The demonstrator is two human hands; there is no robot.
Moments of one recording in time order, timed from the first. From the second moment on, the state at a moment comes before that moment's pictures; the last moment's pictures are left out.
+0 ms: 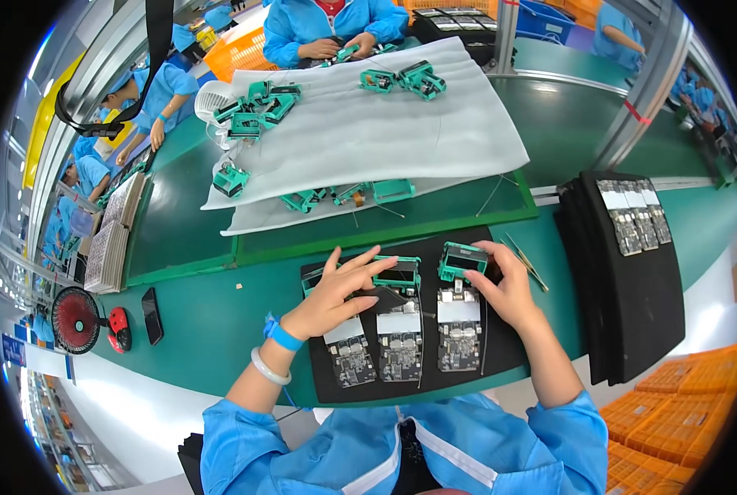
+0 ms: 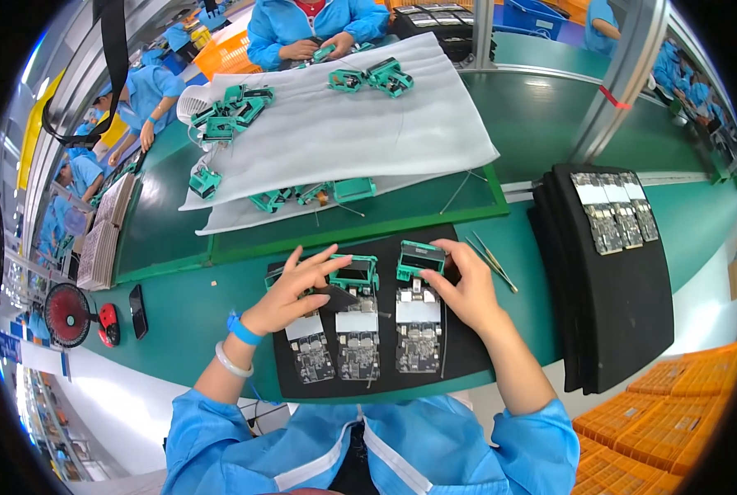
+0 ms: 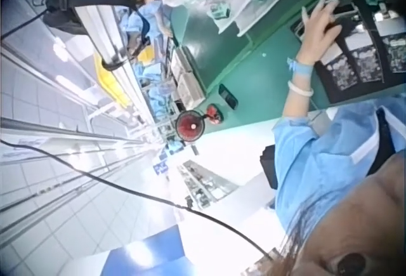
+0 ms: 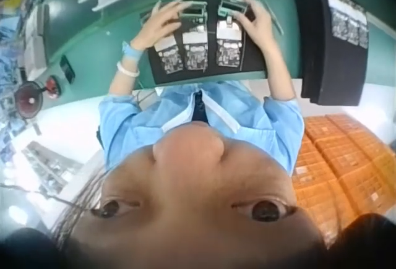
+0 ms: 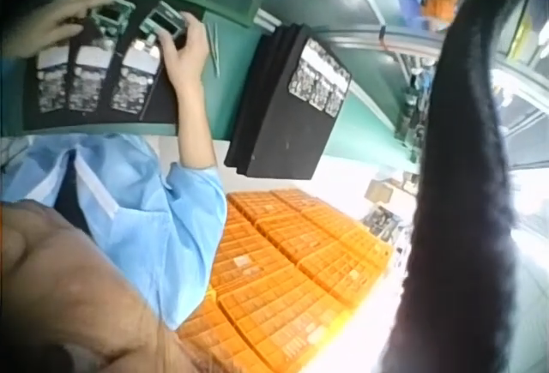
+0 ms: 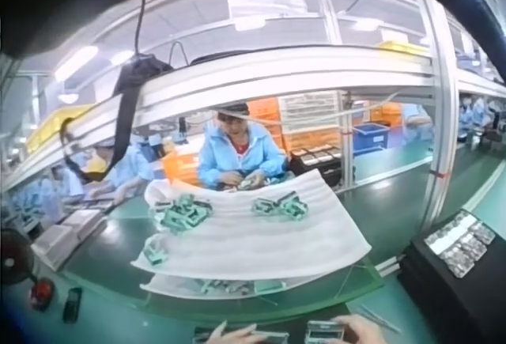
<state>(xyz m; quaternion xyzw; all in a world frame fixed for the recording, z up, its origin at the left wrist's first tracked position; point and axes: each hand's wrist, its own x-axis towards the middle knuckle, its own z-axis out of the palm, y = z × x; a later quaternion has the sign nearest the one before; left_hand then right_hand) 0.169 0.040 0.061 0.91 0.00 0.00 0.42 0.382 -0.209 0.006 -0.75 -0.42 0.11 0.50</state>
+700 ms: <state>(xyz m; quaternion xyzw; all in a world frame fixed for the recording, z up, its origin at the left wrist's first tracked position) 0.162 0.002 0.052 0.94 0.06 0.08 0.33 0.377 -0.198 0.011 -0.72 -0.35 0.15 0.58</state>
